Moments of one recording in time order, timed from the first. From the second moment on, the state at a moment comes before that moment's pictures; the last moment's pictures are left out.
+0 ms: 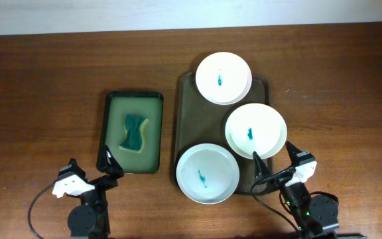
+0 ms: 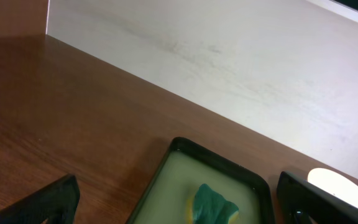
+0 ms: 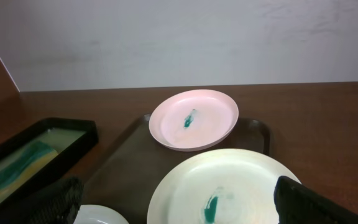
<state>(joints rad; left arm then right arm) -0.05 0.01 0.01 -0.06 -0.26 -0.40 0.19 0.01 0.01 -0.06 -0.13 0.16</state>
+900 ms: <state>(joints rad) -0.05 0.03 0.06 0.07 -0.19 -0.40 0.19 0.03 0.17 -0.13 -0.19 0.12</state>
